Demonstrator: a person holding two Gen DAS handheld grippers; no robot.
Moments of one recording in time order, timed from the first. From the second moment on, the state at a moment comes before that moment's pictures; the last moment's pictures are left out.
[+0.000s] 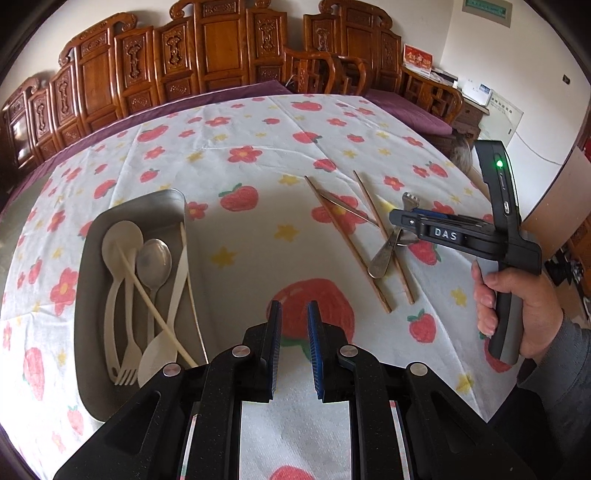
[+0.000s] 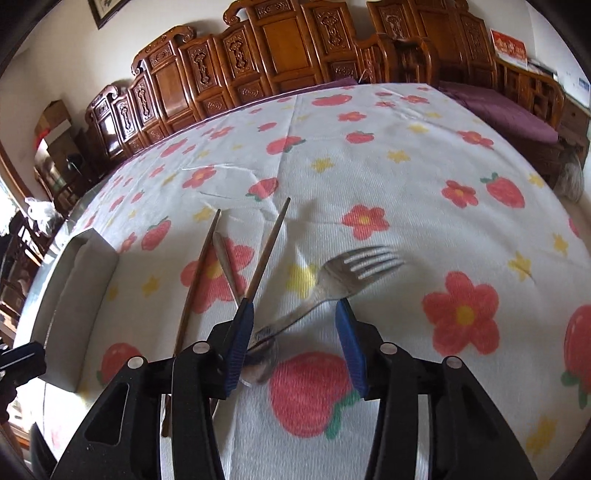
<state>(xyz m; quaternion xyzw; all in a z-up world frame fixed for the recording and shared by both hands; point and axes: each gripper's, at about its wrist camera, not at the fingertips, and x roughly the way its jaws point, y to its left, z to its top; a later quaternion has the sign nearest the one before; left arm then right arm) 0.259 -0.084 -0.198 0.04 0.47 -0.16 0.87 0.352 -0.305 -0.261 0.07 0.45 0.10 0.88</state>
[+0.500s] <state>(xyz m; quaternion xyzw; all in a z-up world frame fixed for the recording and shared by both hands) 0.260 -0.103 -0.208 0.05 0.48 -0.16 0.86 0.350 -0.314 -0.258 0.09 0.46 0.09 0.88</state>
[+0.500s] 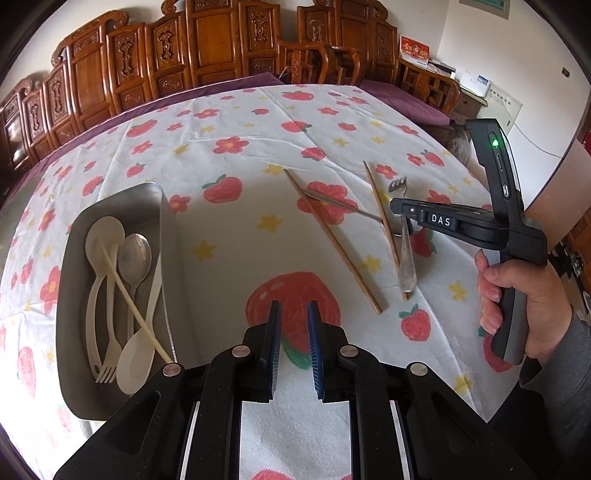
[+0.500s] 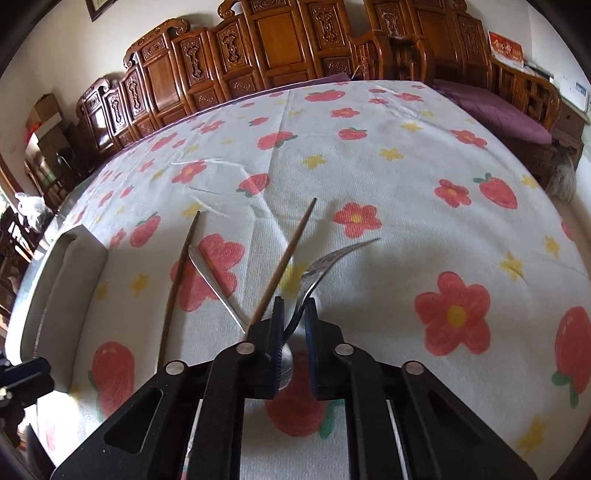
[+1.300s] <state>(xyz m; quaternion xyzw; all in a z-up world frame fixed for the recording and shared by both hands) 0.318 -0.159 -0.245 0.07 0.50 -0.15 0.85 0.341 -0.344 -0.220 0.13 0.42 0.12 0.89</state>
